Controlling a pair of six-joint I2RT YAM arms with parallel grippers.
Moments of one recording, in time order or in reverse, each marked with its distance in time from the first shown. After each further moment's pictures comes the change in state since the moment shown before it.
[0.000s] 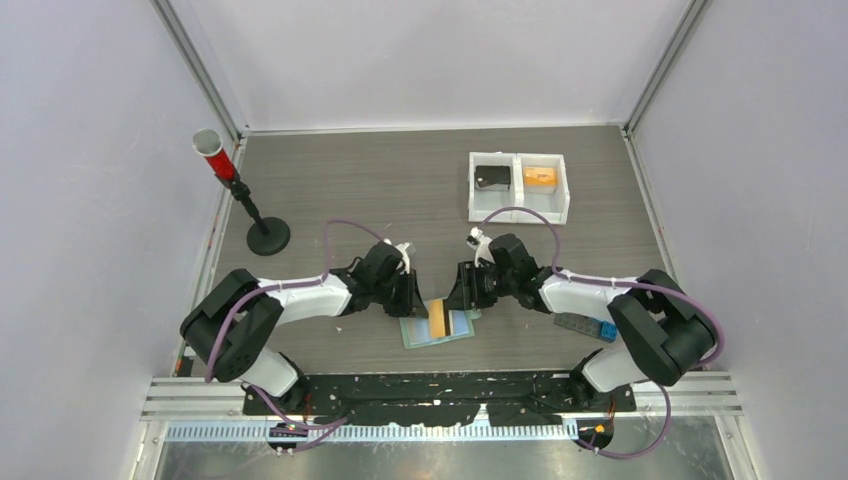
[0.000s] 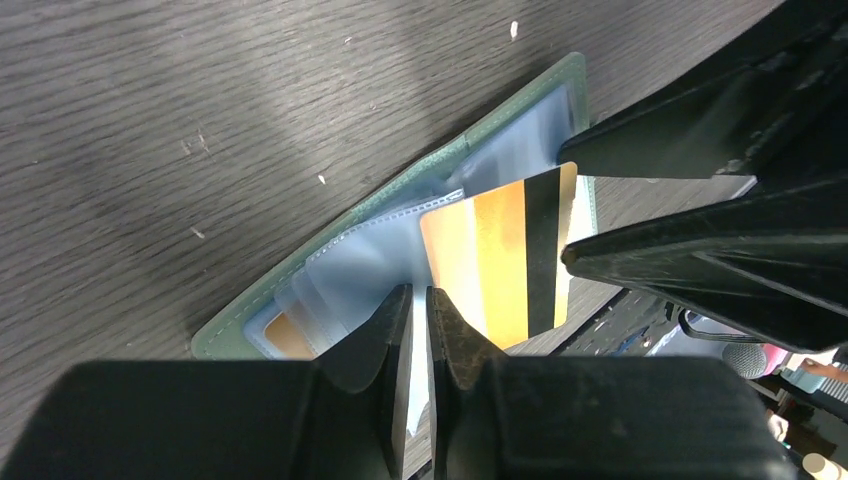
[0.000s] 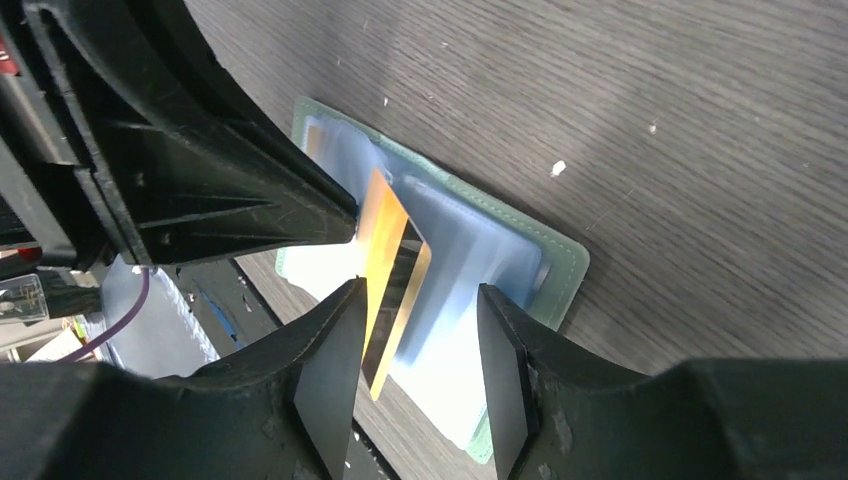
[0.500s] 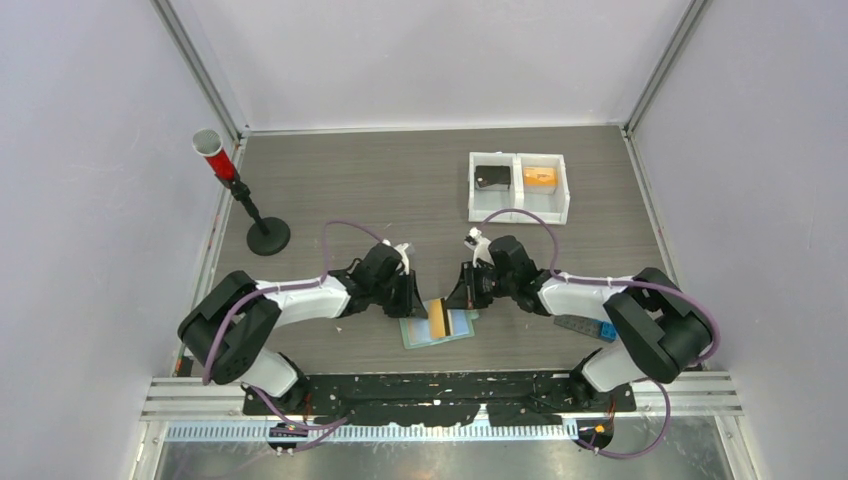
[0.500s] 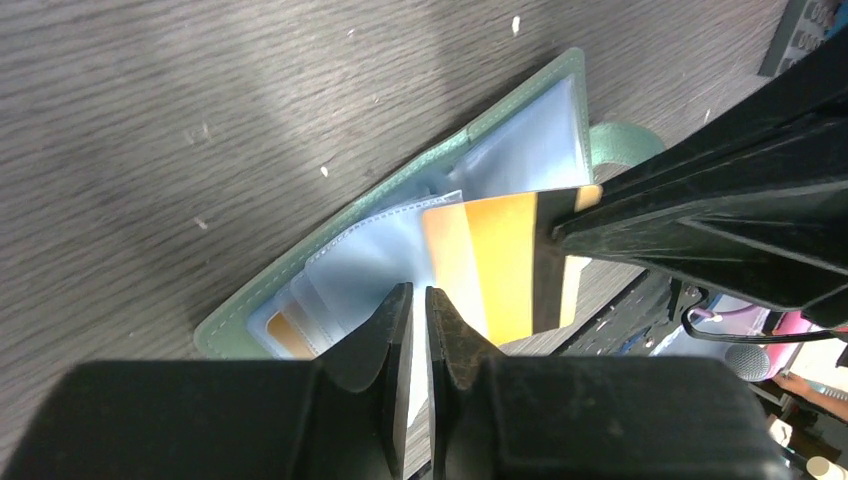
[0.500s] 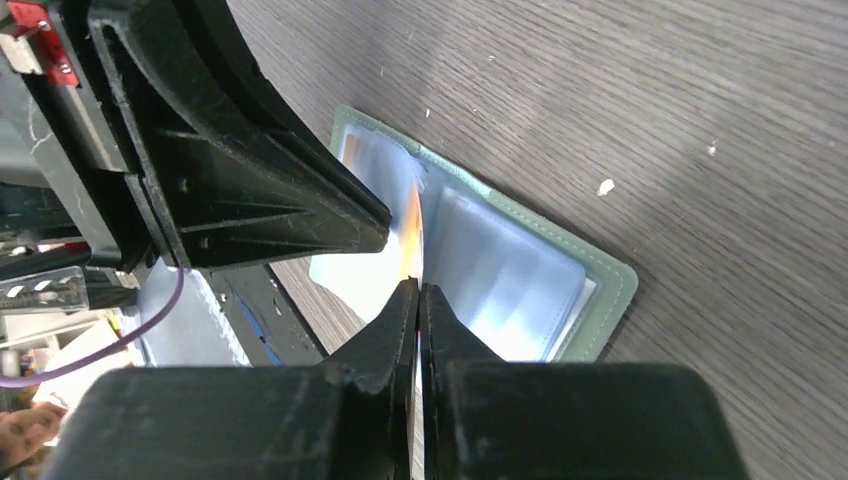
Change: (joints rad) left arm 0.000 -0.007 -0.014 0.025 -0.003 -0.007; right arm 0.006 0.045 -0.027 0.132 -0.044 0.059
